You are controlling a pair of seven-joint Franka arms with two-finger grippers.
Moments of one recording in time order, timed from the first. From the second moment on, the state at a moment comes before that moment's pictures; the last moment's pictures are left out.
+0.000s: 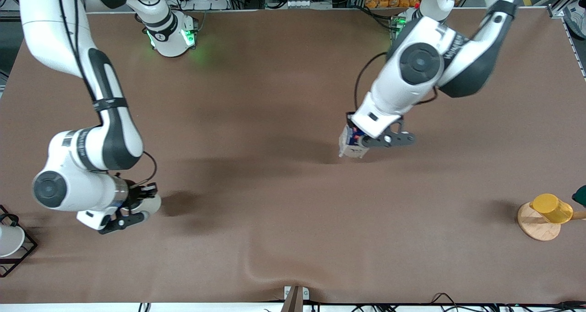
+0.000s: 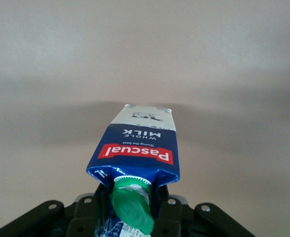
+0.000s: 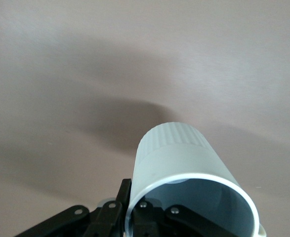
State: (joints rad) left arm -0.15 0.30 -0.47 -1.63 0.03 1.82 -0.68; right arm 0.10 0.69 0.04 -1.30 0.04 1.86 -0.16
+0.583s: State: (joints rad) left arm -0.29 0.34 -0.47 -1.62 0.03 1.82 -0.87; right arm 0.33 0.70 0.04 -1.30 0.04 1.94 0.33
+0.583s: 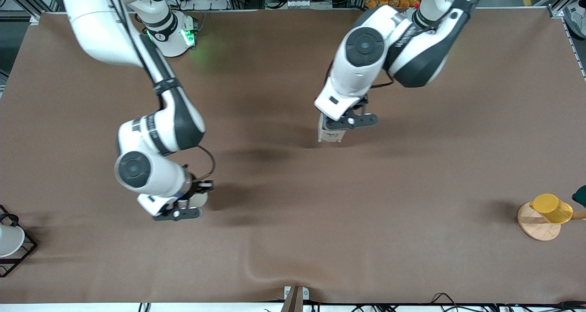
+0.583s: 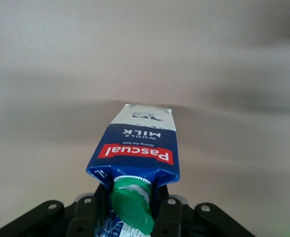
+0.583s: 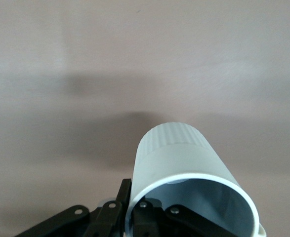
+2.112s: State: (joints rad) left arm 0.02 0.28 -0.44 -1.47 0.04 1.57 -0.67; right arm 0.66 0.82 0.03 -1.31 0.04 2.12 0.48
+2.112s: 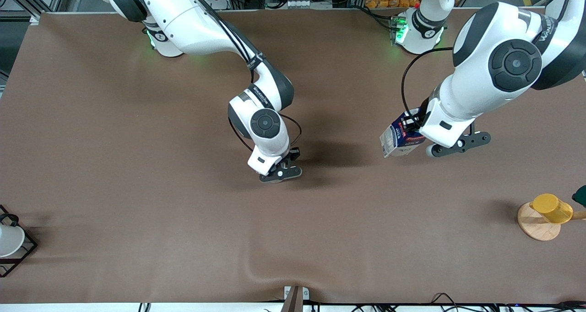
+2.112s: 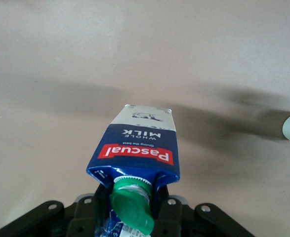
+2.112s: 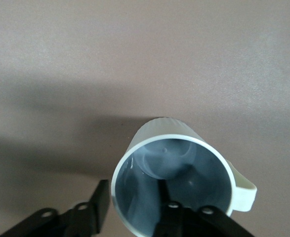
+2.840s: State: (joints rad) left arm -0.18 0.33 -0.46 -1.48 0.04 1.58 -0.71; right arm 0.60 0.64 0.01 -1.27 0.03 1.95 0.45
